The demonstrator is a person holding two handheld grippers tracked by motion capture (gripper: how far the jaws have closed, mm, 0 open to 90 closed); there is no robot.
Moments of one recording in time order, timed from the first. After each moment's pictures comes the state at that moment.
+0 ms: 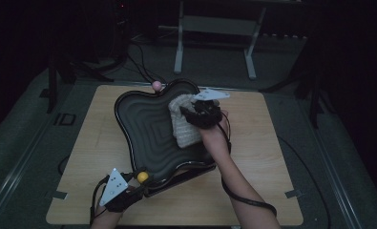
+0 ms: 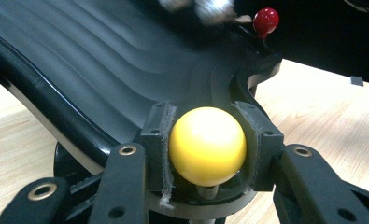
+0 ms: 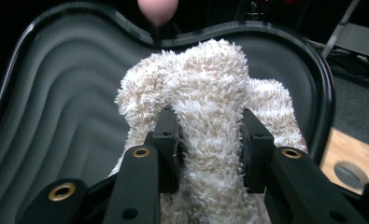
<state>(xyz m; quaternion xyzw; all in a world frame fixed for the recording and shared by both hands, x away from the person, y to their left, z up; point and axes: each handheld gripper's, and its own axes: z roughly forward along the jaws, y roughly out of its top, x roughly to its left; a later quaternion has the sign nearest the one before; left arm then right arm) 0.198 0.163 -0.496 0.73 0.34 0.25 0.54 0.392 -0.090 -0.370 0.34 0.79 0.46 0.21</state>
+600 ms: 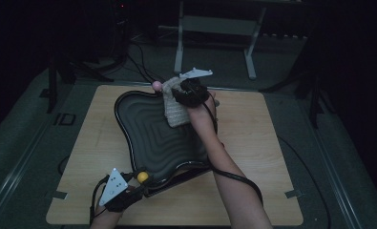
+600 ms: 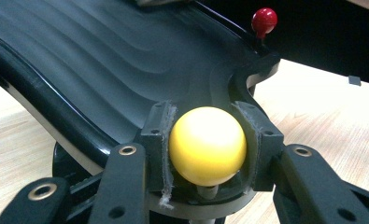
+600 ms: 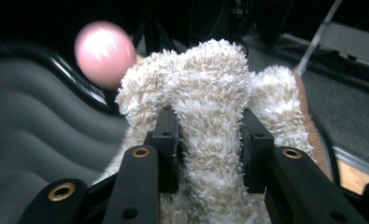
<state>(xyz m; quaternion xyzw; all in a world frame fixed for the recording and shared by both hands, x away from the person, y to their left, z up) 0.198 0.163 -0.497 0.73 0.33 0.25 0.54 0.448 -0.053 -0.363 0.36 0.80 0.43 0.23</state>
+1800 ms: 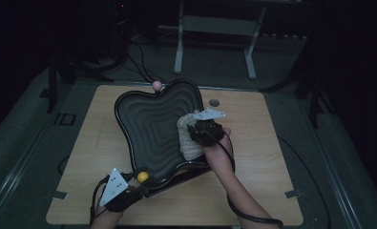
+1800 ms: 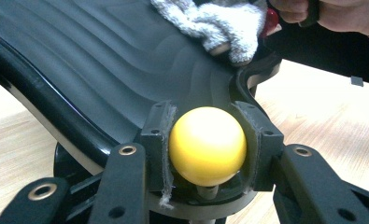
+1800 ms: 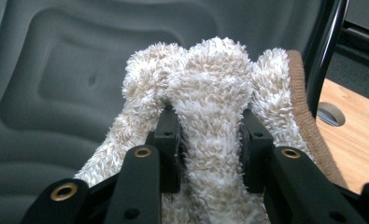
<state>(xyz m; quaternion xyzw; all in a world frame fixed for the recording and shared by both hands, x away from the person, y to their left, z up) 0.198 0.162 -0.497 0.73 0.34 0.25 0.54 0.362 -0.103 -0.418 0.36 0.82 0.38 0.24</state>
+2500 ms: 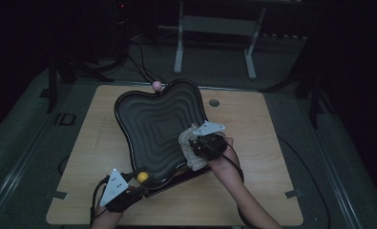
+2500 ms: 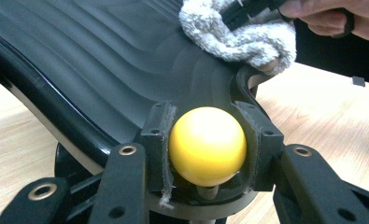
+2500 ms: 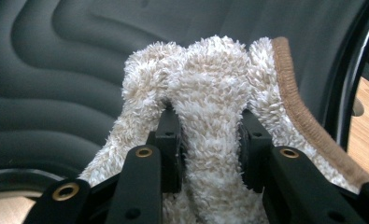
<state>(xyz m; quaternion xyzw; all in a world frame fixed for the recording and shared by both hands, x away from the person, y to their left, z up) 0.197 0.162 -0.497 0.73 0.34 0.26 0.54 0.333 -0.112 -0.430 0.30 0.86 0.35 0.22</state>
